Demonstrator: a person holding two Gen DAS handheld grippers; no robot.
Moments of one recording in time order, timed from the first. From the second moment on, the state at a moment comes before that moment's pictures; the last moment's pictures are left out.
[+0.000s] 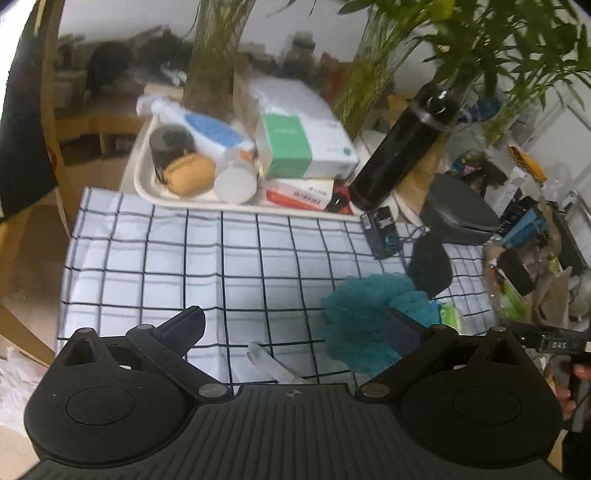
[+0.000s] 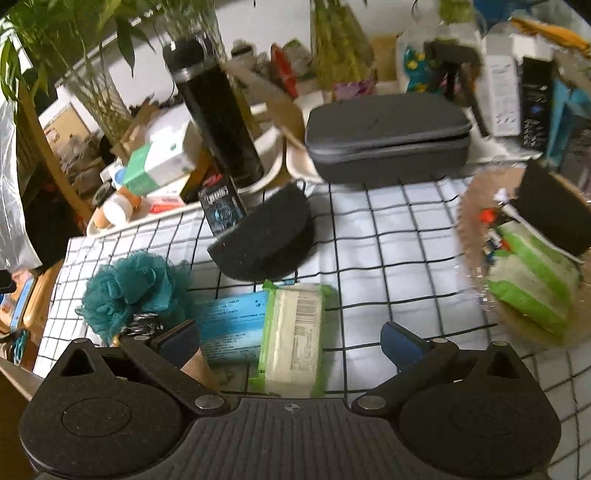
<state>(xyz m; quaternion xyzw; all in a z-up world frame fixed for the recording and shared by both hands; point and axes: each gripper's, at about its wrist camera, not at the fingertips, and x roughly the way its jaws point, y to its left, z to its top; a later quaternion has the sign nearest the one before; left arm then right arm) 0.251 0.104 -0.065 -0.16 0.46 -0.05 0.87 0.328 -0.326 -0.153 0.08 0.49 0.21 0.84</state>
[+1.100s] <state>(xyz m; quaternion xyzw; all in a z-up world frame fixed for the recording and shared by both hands) 0.286 0.113 -0.175 -0.27 0.57 0.00 0.78 0.363 -0.295 -0.212 0.05 0.58 0.21 0.79</state>
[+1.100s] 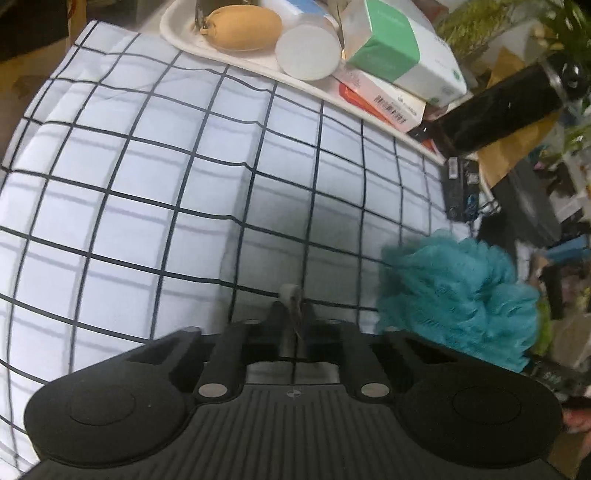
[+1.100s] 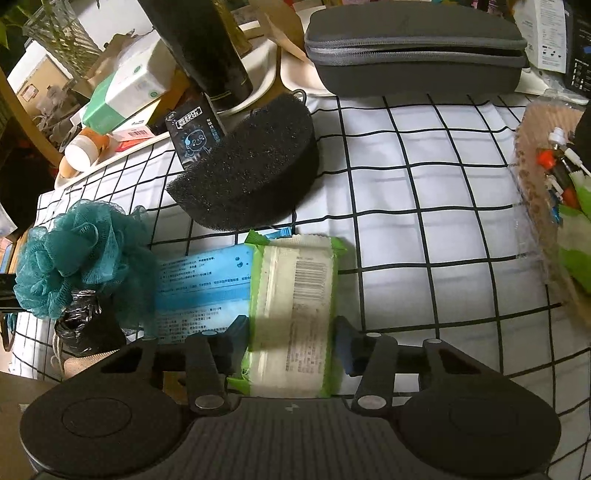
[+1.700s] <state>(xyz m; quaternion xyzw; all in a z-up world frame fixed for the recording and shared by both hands) 0.271 0.078 -0.094 -0.13 0.43 -0.04 0.89 0.349 -0.307 -0.155 0.03 0.50 0.19 0.84</state>
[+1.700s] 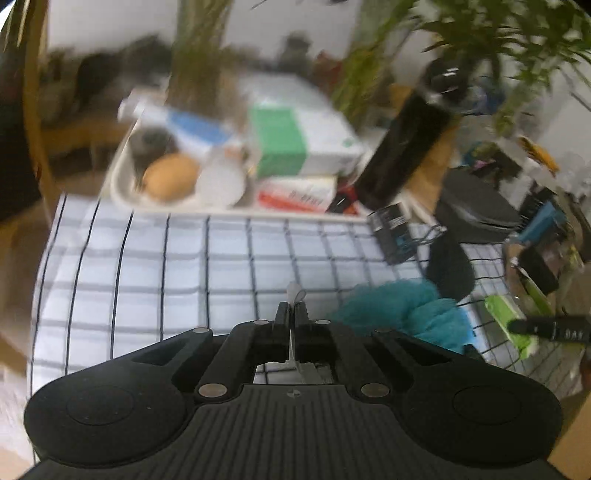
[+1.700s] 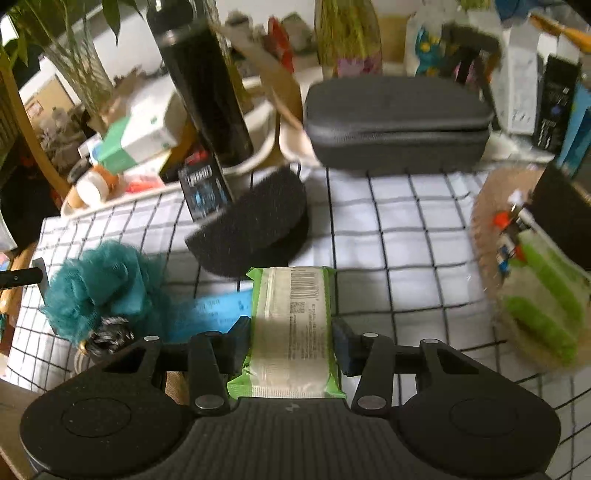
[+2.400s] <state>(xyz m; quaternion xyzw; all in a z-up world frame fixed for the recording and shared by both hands) 0.242 0.060 -0.032 -0.08 0.33 -0.09 0.94 0.312 -0.337 -0.087 0.07 0.39 0.23 0.89</state>
